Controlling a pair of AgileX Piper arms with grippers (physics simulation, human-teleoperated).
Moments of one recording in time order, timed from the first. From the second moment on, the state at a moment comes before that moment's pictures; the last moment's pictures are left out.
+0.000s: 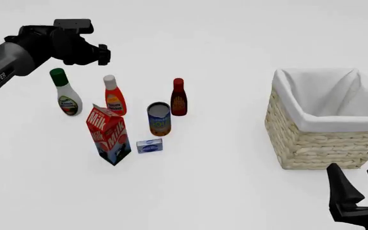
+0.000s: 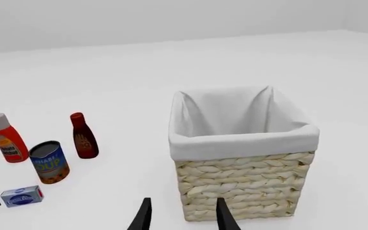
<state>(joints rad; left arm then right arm) -0.06 1.99 -1.84 0.57 -0.02 0.00 0.21 0.00 -0.17 0.07</state>
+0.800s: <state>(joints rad) -0.06 2.06 -1.83 0.53 0.00 0.00 0.19 0.00 -0.16 0.10</state>
